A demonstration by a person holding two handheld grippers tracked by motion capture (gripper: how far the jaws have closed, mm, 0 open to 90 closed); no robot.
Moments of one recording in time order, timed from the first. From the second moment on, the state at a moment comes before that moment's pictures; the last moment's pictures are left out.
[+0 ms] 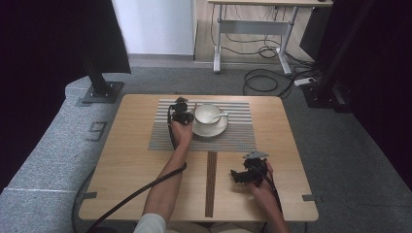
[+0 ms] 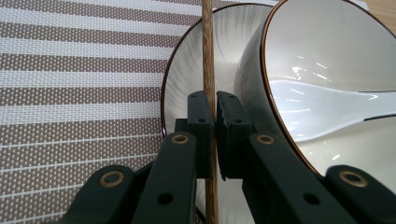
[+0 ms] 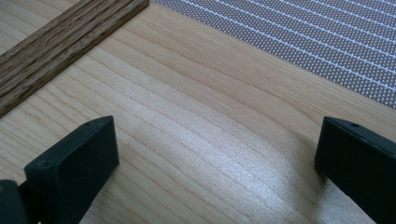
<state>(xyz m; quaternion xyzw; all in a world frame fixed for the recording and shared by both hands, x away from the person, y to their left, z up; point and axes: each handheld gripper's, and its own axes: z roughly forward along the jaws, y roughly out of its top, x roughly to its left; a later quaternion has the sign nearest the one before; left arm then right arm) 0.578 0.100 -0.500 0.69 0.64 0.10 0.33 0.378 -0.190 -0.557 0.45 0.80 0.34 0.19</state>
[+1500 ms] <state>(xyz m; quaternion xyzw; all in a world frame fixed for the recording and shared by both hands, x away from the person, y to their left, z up) 0.557 0.120 -0.474 0.71 0.61 0.13 0.33 0.378 -0.189 -0.557 0.45 0.81 0.34 0.19</state>
